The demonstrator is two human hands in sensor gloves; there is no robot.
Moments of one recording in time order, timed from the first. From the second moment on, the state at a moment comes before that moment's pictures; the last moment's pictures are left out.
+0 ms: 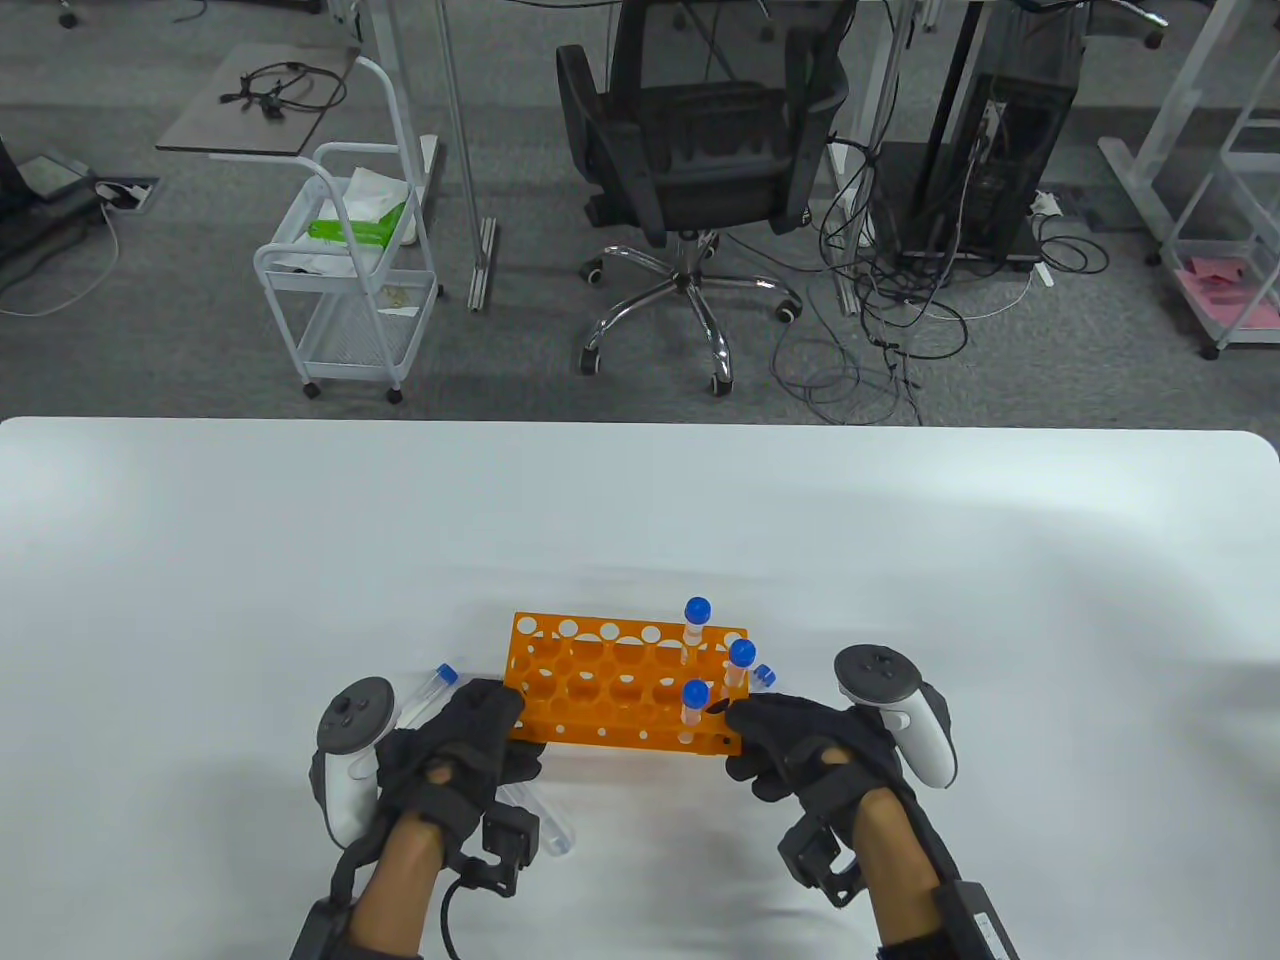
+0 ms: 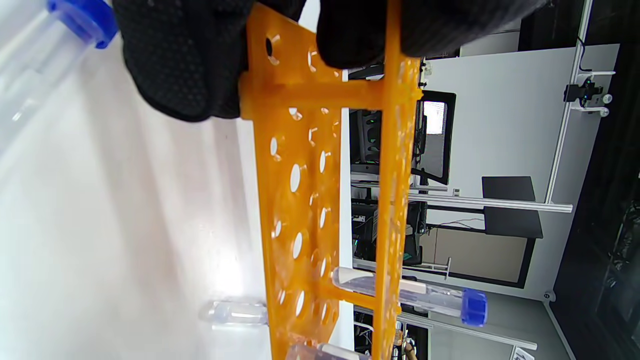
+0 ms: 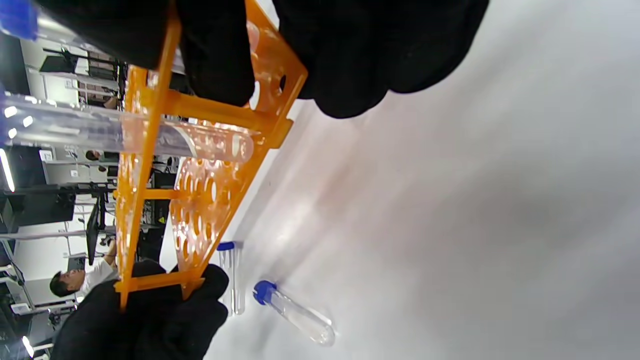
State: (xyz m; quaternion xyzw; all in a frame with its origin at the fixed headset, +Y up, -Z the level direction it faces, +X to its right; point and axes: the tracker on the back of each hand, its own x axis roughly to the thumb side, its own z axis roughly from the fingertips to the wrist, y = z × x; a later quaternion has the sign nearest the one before) left_hand -0.198 -0.754 -0.296 -0.15 0.10 0.69 0.70; right_hand 0.169 -0.730 -0.325 -0.03 0.34 0.78 0.51
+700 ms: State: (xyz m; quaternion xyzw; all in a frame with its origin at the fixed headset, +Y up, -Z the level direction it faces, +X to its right) left_hand -0.223 -0.719 -0.295 -0.02 0.11 0.48 0.87; right_hand 0.189 -0.729 -0.331 -0.07 0.30 0.79 0.53
